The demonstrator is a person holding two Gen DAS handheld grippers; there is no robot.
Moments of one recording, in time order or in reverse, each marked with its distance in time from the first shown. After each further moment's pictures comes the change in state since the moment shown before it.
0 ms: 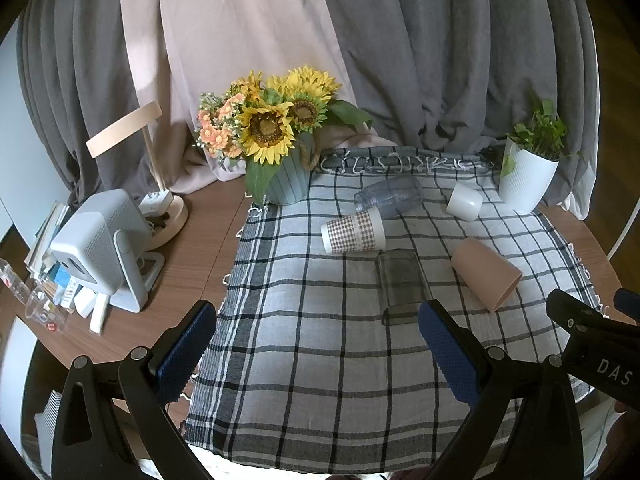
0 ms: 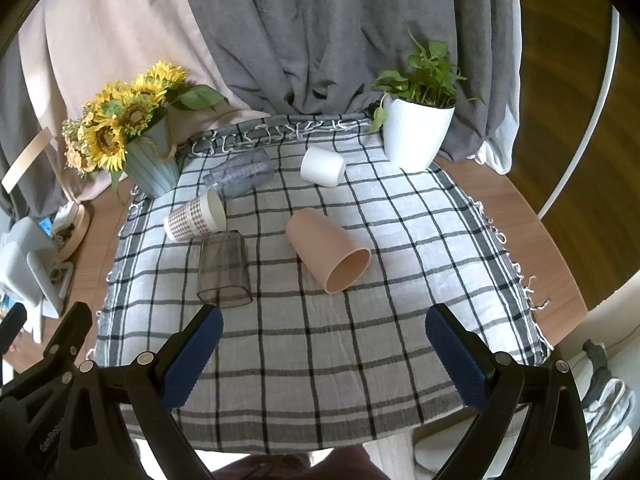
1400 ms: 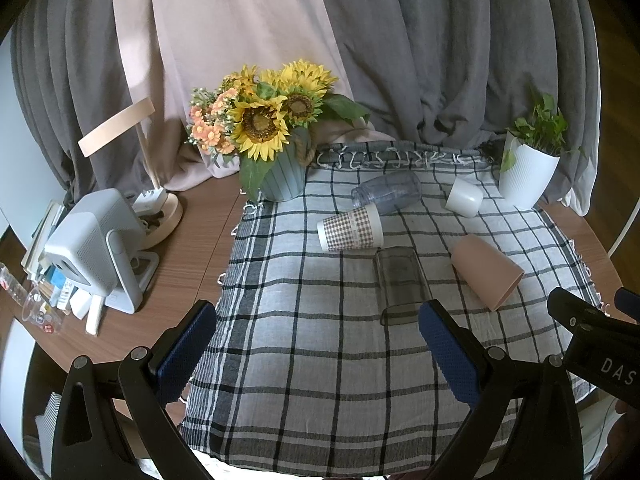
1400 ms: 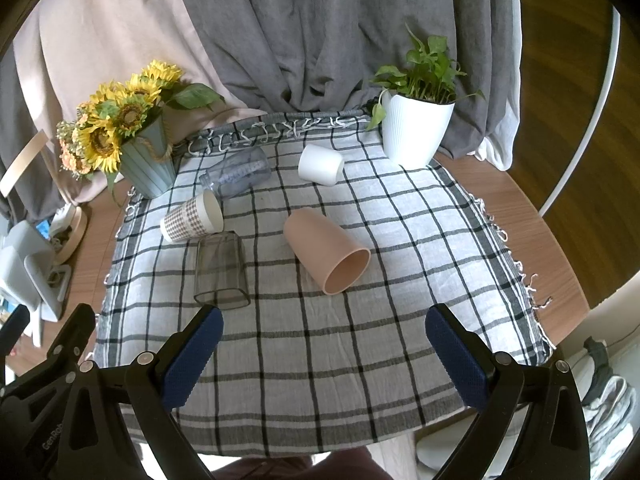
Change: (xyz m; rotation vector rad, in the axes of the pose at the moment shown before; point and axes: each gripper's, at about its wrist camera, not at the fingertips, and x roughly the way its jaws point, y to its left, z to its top) left arm 0.001 -0.003 -0.003 -0.003 0.010 -0.004; right arm 0.004 -0.003 0.001 0.005 0.002 0.006
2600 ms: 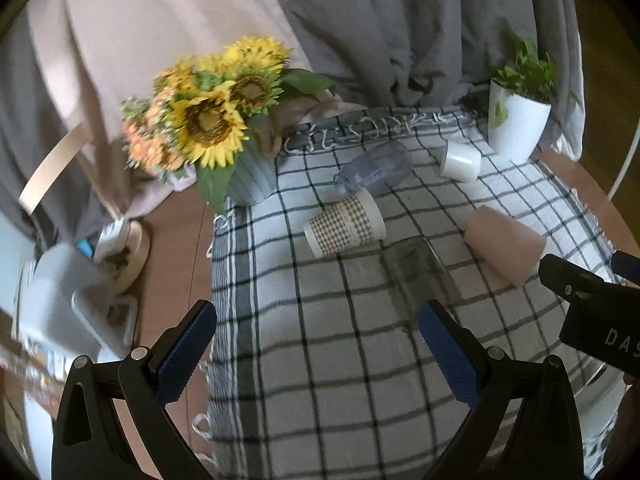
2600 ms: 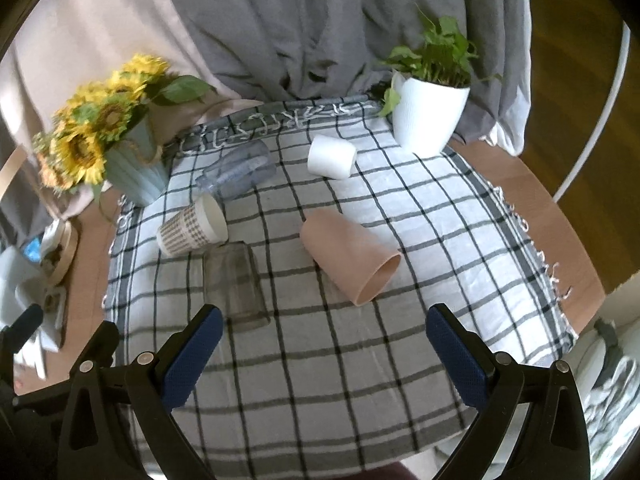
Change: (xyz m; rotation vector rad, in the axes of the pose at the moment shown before) left arm 0.071 0.002 0.035 0.221 0.118 -0.086; right arm 0.043 0.030 0.020 0.082 0.064 -0.021
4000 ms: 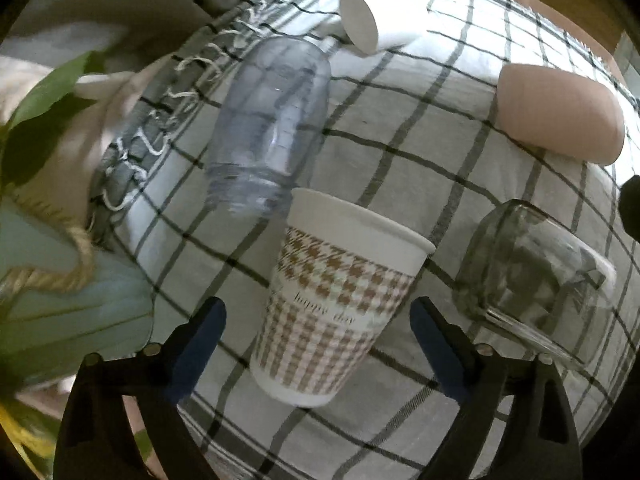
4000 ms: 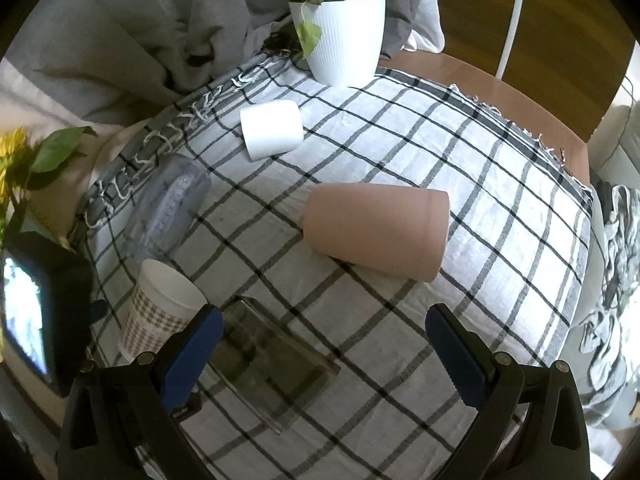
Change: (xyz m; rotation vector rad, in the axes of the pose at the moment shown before) left arm 0.216 -0.043 0.079 0.759 0.236 -0.276; right arm 0.097 0.049 0.023 0.515 0.101 -0.213
